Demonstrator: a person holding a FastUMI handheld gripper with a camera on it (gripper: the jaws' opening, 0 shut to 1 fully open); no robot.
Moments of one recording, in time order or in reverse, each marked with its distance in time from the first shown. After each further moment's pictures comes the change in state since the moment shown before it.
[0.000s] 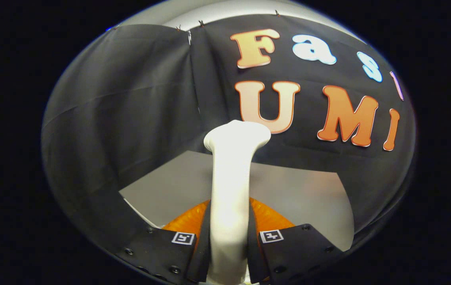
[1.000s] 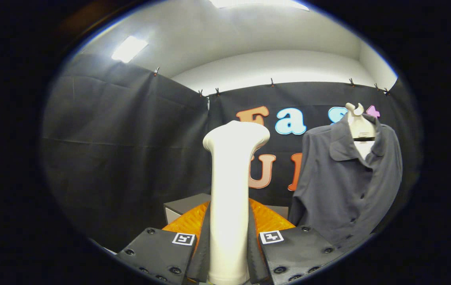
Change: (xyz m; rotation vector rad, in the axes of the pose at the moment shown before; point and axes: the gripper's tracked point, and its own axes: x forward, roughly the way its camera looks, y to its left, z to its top) arm -0.357 -0.041 0.040 -0.078 -0.460 0.000
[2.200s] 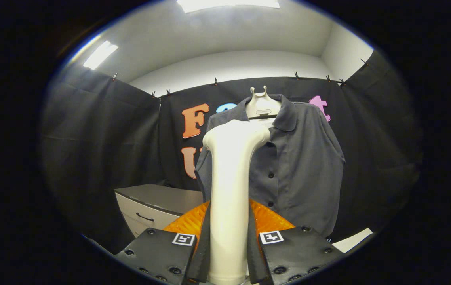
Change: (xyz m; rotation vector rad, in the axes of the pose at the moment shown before) arm -0.095 -0.225 -0.074 0.038 0.004 -0.249
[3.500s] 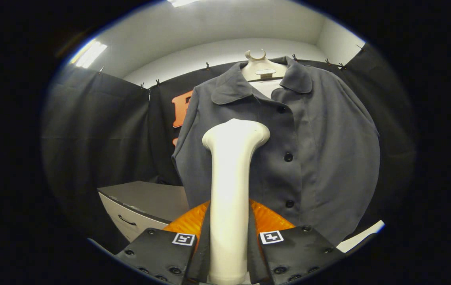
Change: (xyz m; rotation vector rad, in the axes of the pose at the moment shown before) arm 0.131 -0.023 -0.057 0.048 0.057 -0.025
